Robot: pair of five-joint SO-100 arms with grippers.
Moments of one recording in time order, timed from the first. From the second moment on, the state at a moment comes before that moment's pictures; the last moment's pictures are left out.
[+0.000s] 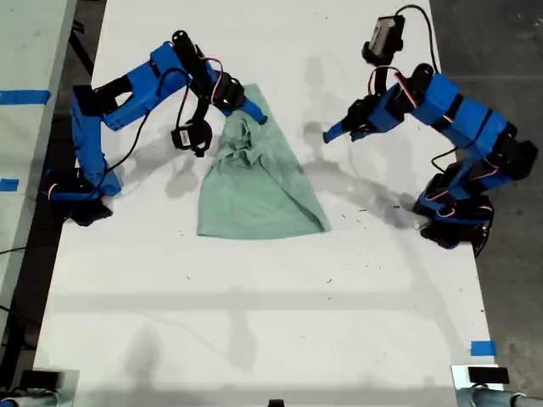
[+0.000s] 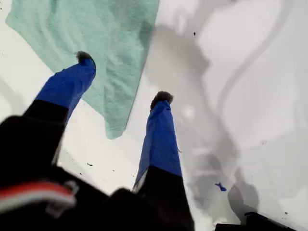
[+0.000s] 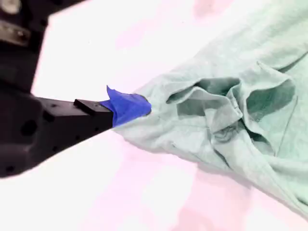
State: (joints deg) arm 0 -25.0 65.3 45.0 87.2 47.2; arm 1 34.4 114.1 95.6 88.2 -44.9
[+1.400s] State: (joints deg) arm 0 7.2 88.9 88.6 79.5 7.9; arm 1 10.9 100.2 124.2 51.2 -31.6
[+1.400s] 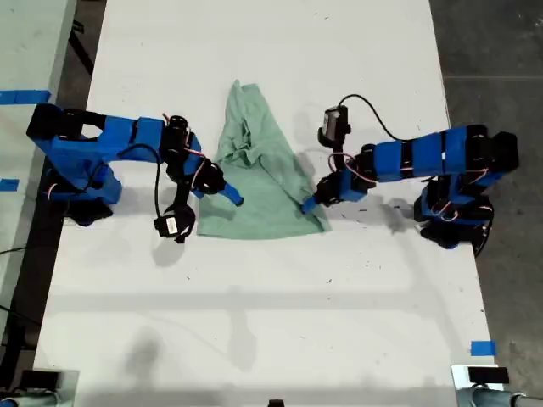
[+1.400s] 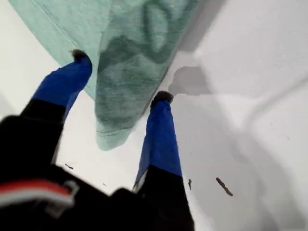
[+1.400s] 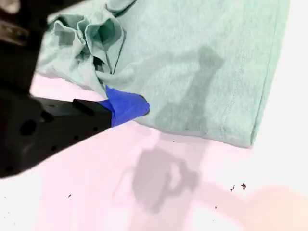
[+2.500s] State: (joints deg) arm 0 7.2 88.4 89.4 78.0 7.9; arm 1 7.4 85.5 90.4 58.4 -26.1
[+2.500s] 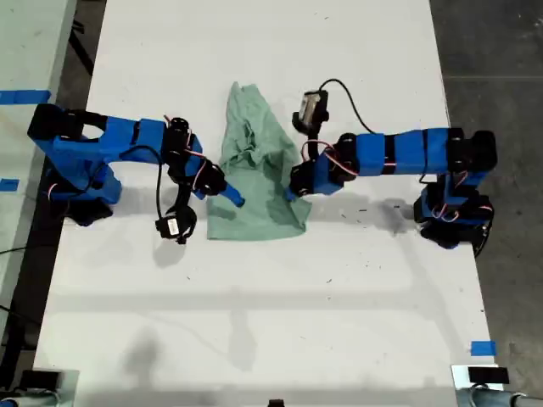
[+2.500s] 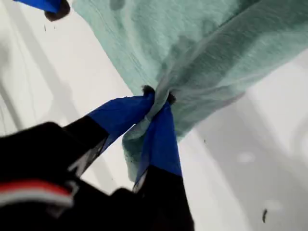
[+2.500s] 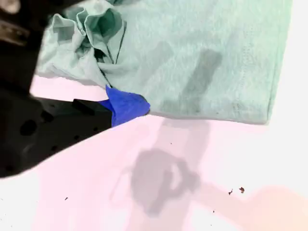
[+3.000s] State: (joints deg) arm 0 7.2 88.4 89.4 78.0 7.9; arm 1 5.5 67.0 77.3 58.1 -21.6
